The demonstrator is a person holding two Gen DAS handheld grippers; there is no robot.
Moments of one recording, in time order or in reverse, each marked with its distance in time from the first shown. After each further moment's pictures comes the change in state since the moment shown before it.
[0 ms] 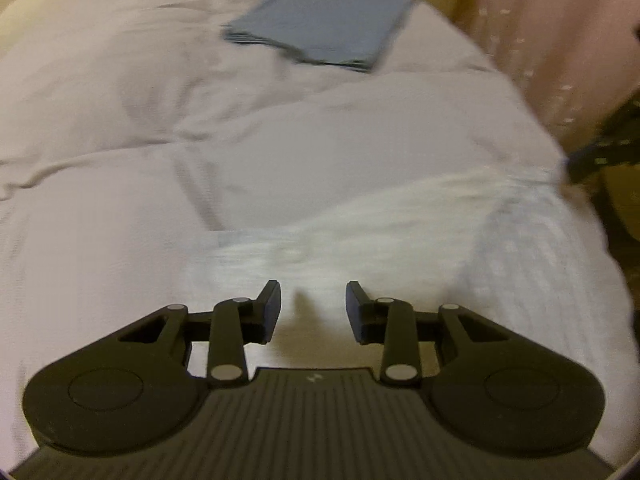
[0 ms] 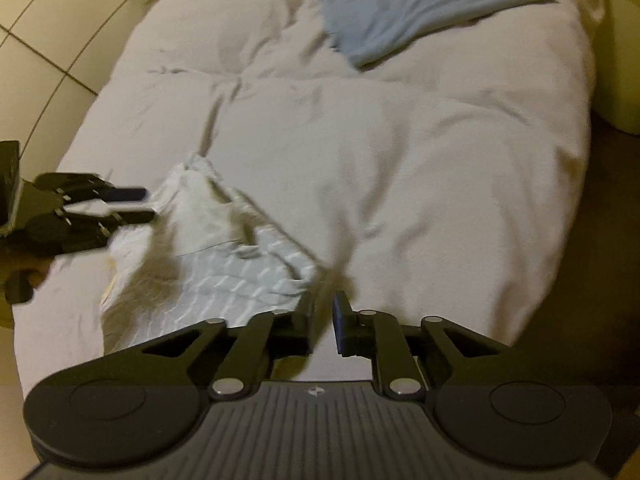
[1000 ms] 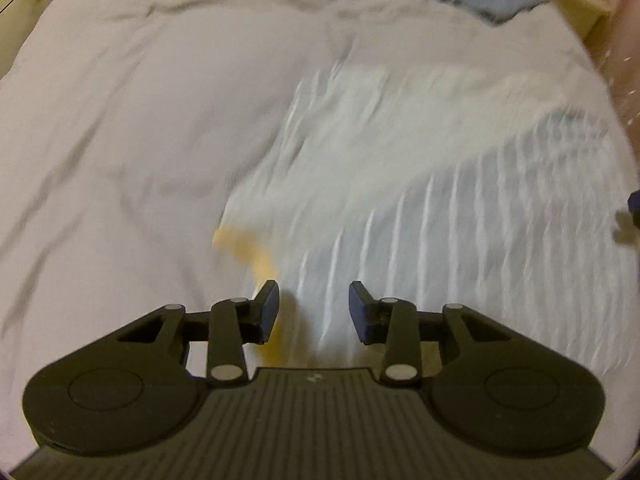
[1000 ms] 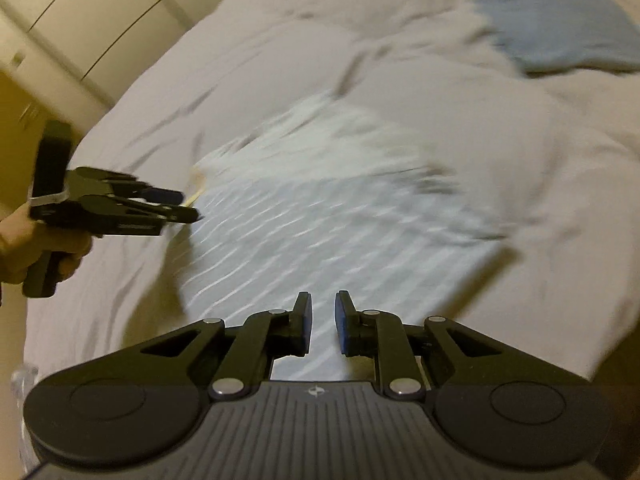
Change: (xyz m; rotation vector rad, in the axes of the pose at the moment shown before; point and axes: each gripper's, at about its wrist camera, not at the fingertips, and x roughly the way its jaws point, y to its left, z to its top) left arm -0.046 0.012 -0.144 -0.450 0.127 0.277; right arm 0.026 0.102 -0.048 -0.350 0.088 0.116
